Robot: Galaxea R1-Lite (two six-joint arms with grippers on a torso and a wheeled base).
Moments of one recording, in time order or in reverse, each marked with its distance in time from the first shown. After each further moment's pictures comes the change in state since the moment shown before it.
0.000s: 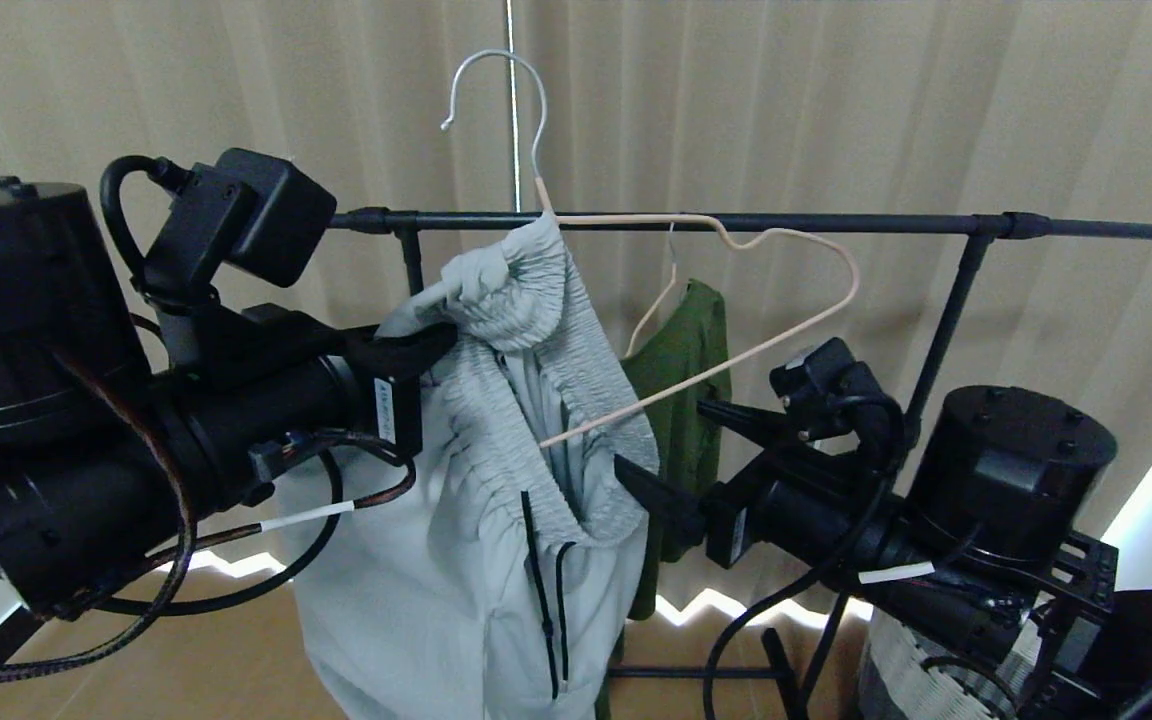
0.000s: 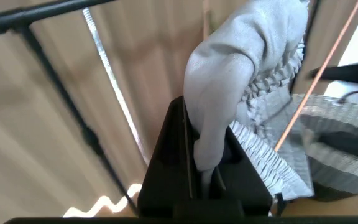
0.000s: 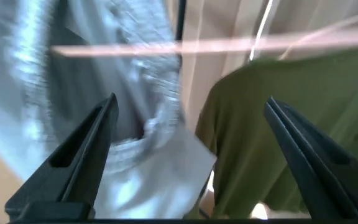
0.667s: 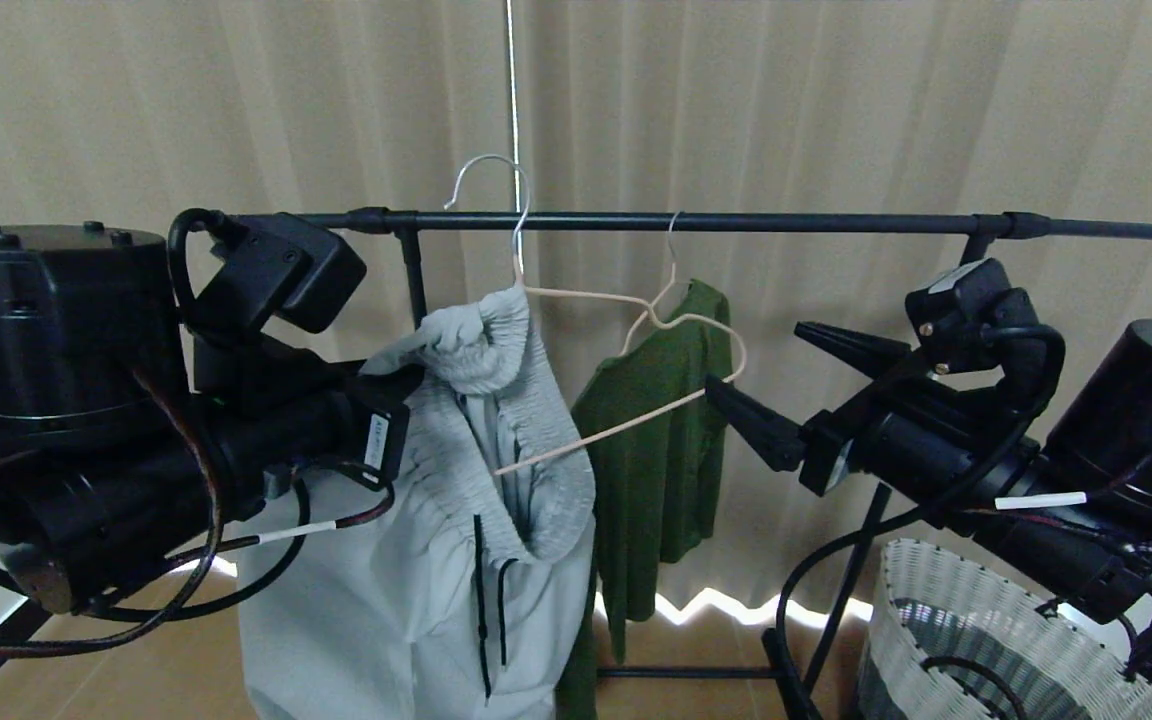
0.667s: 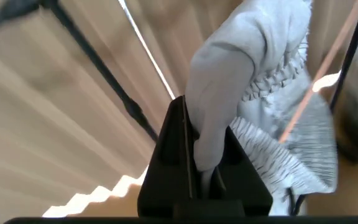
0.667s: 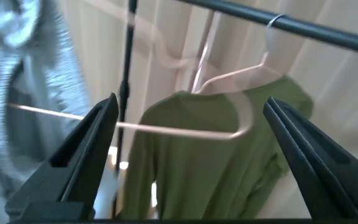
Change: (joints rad) left arm 0.051 0.026 0.000 0.120 0.082 0.085; right arm -0.132 -0.151 0.017 0.003 0.016 -0.128
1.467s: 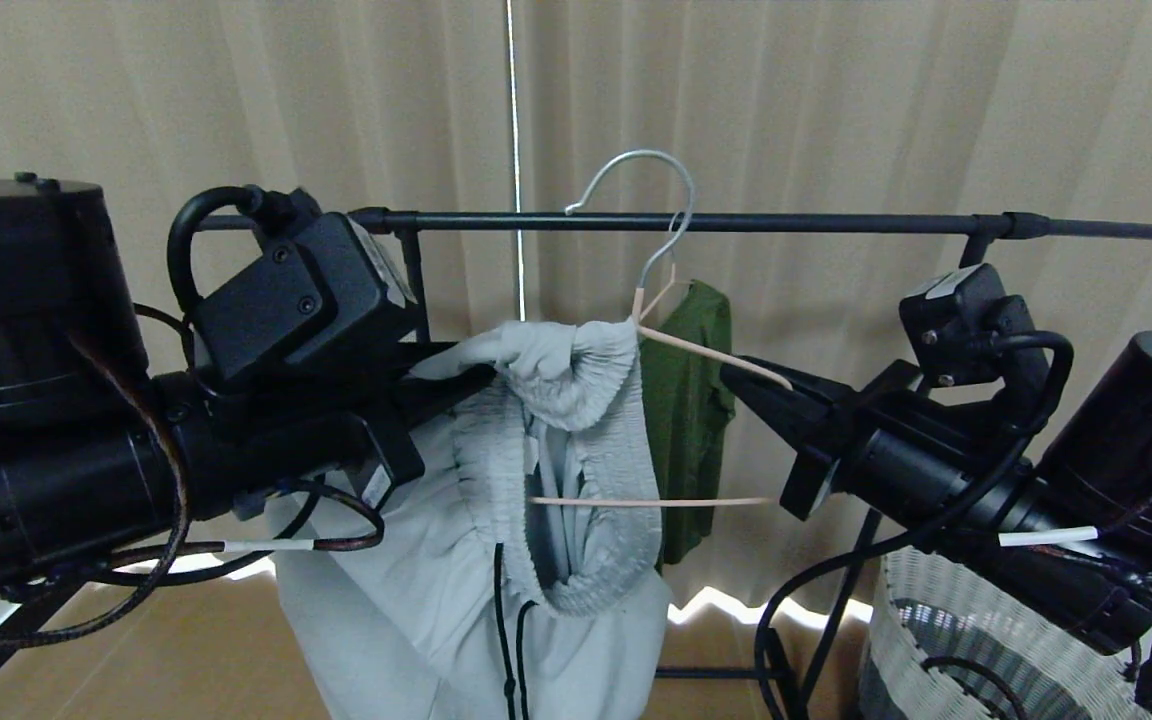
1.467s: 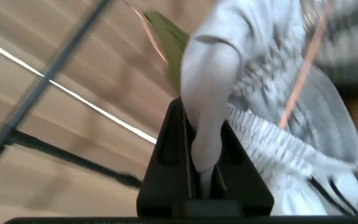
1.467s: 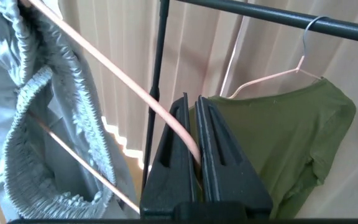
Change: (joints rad) left arm -0.015 -0.027 -0.025 -0.017 -0.385 0.466; right arm 0.087 -0.010 0.003 -0.009 -0.004 0.064
